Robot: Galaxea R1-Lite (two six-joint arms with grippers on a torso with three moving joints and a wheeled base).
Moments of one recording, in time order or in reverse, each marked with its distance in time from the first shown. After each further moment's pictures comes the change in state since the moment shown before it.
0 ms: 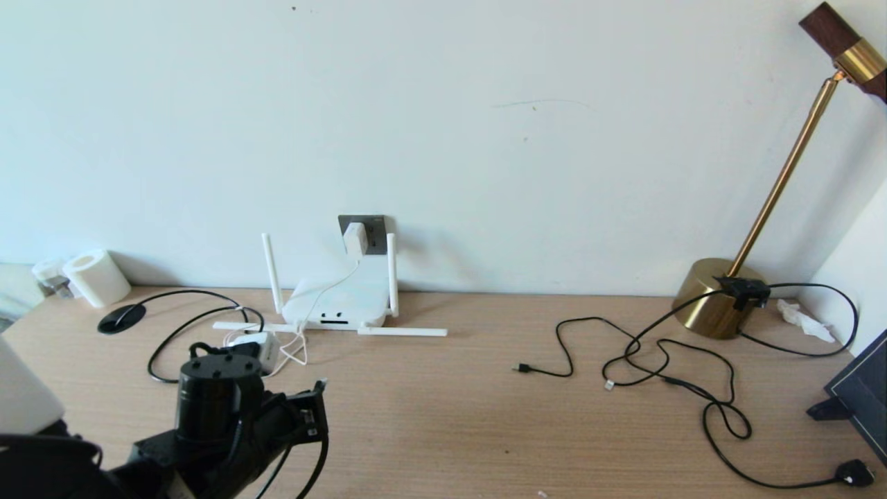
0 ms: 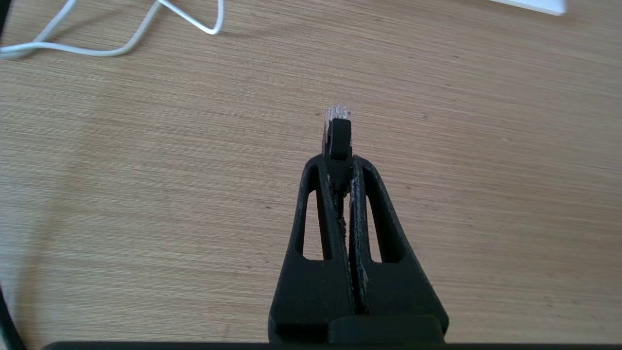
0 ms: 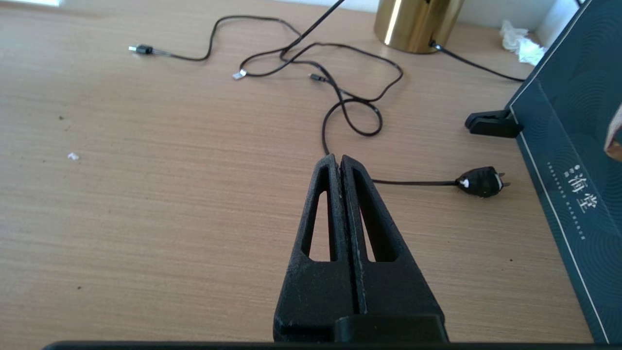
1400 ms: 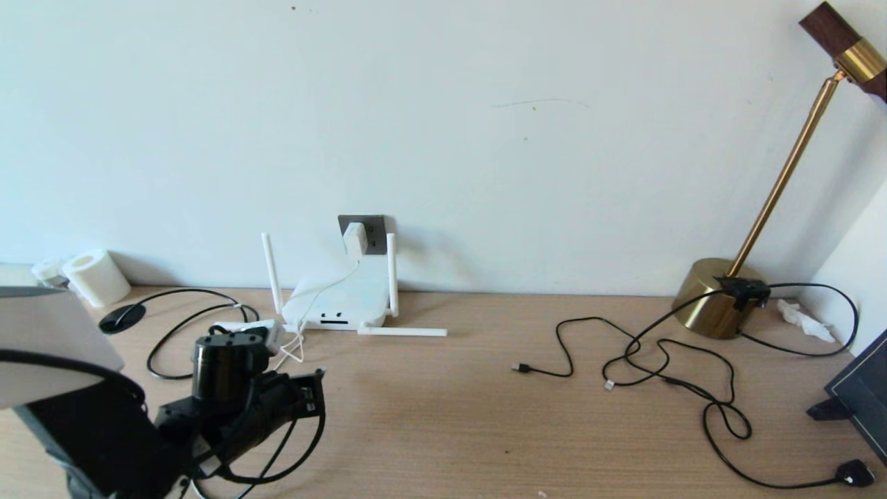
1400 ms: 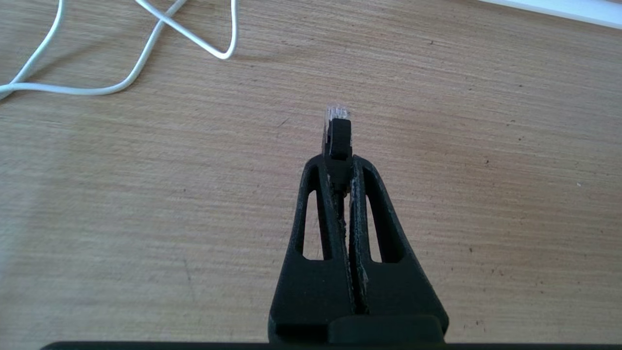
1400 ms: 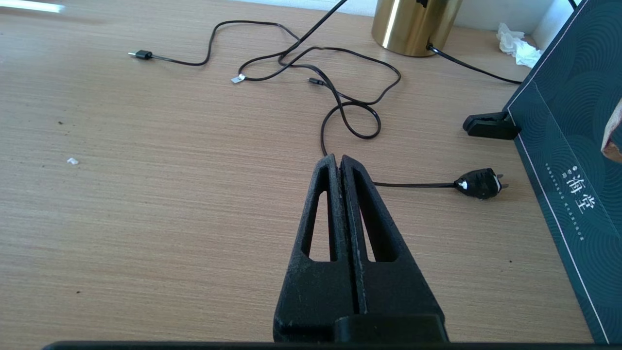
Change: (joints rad) left arm 0.164 0.152 -0.126 -0.001 -0.167 0.083; right arm 0.000 -0.012 0.001 -0.001 -0.001 0.002
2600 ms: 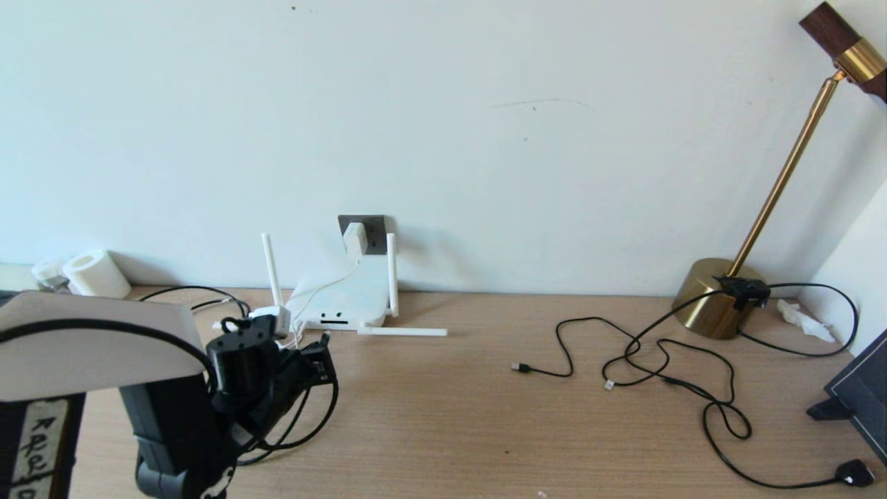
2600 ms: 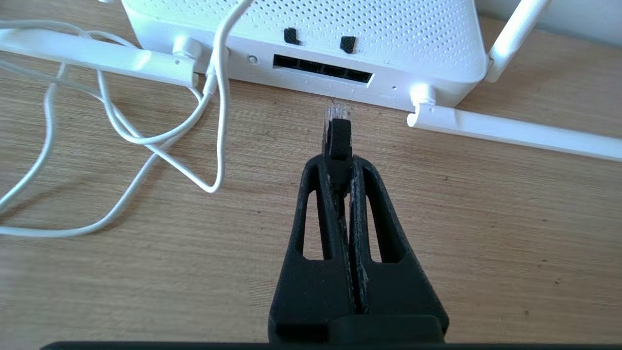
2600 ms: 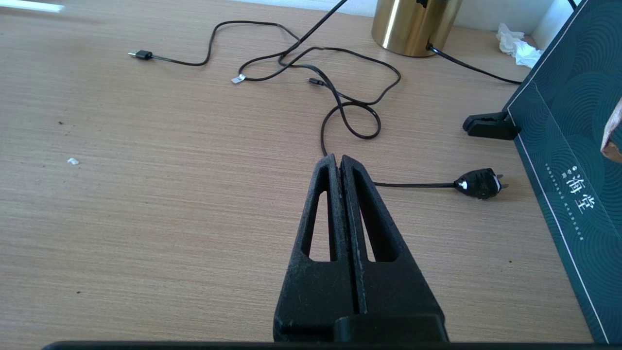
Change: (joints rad) left arm 0.037 0.276 -0.088 -0.449 -0.010 0.057; right arm 0.000 0.000 0.000 0.000 0.000 0.000
